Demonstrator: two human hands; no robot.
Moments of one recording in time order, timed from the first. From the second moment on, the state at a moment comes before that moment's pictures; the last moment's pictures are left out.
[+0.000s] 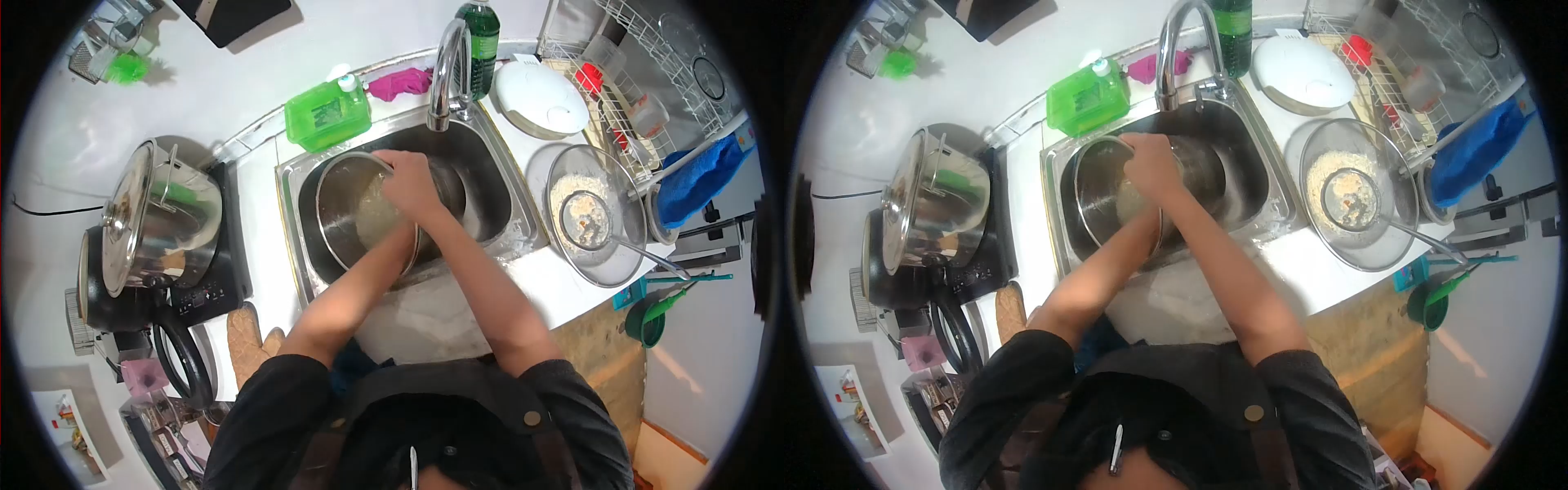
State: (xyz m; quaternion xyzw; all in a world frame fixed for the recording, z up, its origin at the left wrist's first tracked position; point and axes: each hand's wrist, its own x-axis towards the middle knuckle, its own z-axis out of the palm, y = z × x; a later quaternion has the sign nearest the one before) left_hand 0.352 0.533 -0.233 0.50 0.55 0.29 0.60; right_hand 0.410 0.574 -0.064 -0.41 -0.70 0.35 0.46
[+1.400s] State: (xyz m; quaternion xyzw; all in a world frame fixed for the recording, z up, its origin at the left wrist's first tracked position) left_hand 0.350 0.488 -0.129 0.22 0.50 0.44 0.71; right_hand 0.420 0.573 -0.061 -0.46 -0.66 0.42 0.43
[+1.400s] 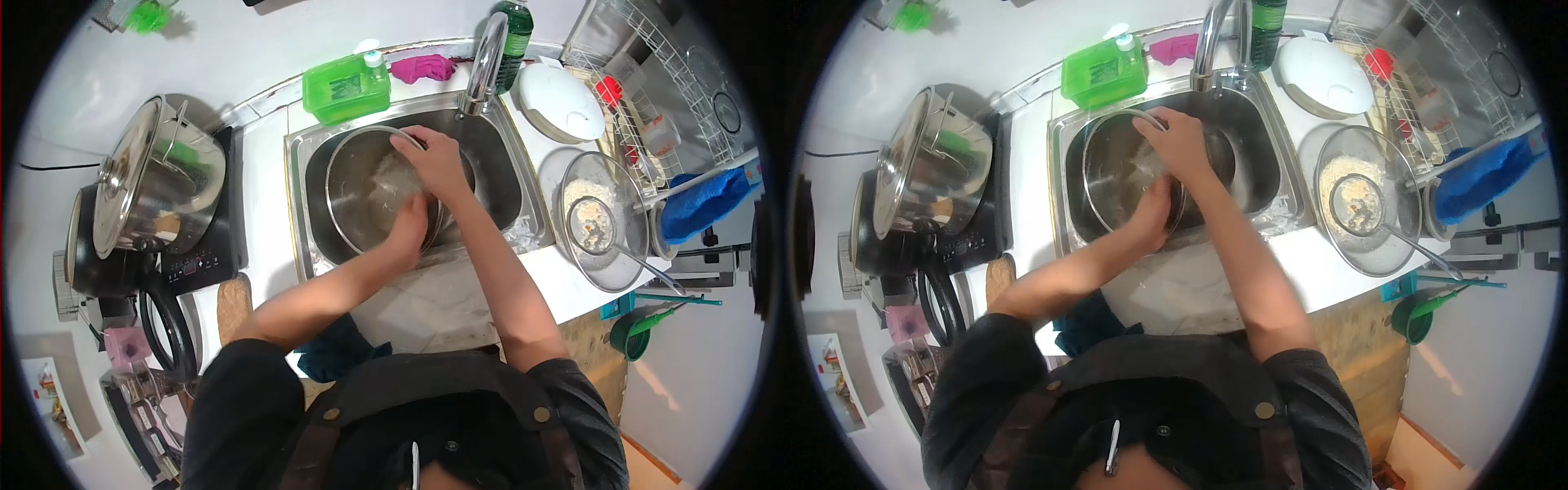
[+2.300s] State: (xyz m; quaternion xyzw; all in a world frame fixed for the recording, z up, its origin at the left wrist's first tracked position) left_hand 0.325 0.611 -0.171 -0.05 0.25 0.61 0.75; right_hand 0.433 0.583 -0.062 -0.47 -0.64 0.41 0.45
